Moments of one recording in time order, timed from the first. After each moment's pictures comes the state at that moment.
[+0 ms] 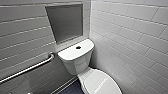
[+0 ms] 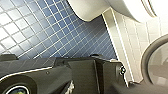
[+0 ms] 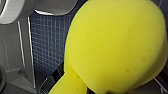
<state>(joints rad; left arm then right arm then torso) 1.18 2.36 -1.62 0.10 0.01 -0.26 -1.53 2.31 -1.83 -0.38 0.44 0.89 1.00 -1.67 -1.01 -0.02</state>
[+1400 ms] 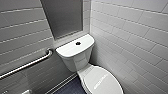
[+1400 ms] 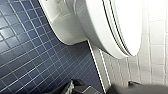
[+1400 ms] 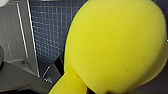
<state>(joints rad) 0.93 2.39 -1.53 0.10 0.02 -0.45 -1.55 2.40 -1.86 -0.45 0.46 0.89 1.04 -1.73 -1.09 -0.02</state>
